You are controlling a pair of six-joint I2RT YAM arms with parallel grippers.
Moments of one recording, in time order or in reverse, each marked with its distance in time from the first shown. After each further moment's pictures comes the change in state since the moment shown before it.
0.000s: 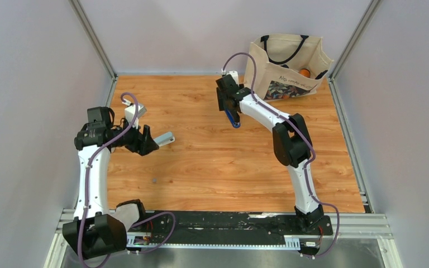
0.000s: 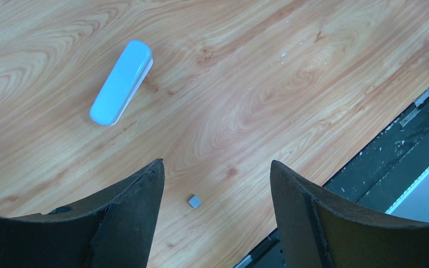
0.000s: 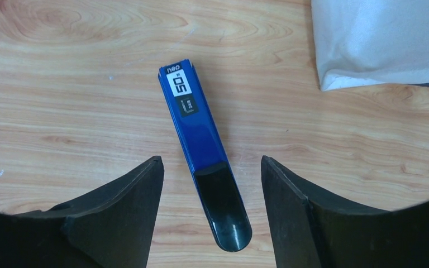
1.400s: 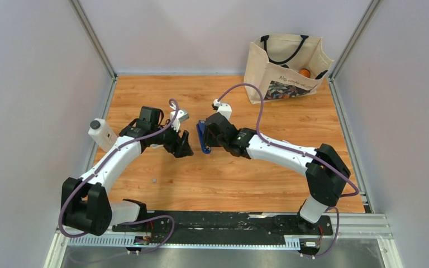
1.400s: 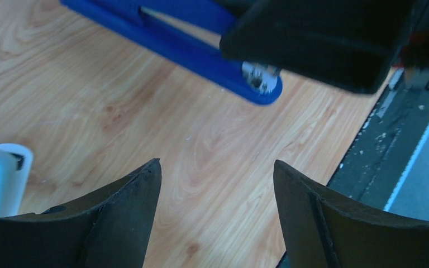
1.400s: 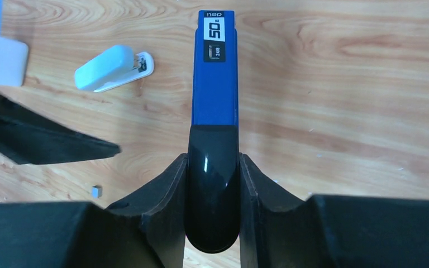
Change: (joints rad) left arm -0.504 0.194 -0.167 0.472 -0.124 -0.256; right arm 0.335 -0.539 -0.640 0.254 -0.111 0.435
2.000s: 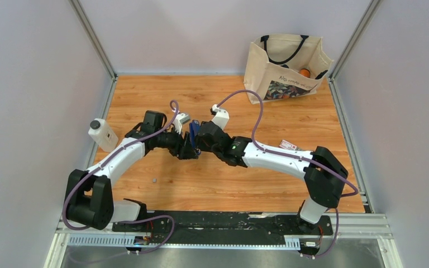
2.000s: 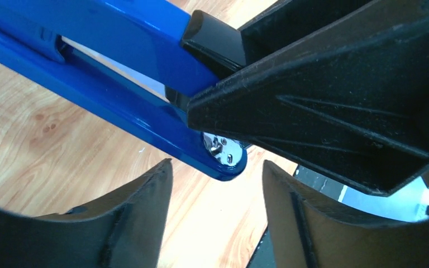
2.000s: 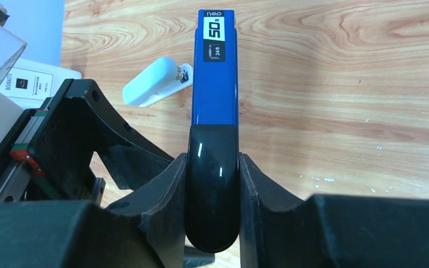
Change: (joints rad) left arm -0.017 0.060 -0.093 0.156 0.168 -0.190; right arm 0.128 0.000 -0.034 0.113 0.145 0.197
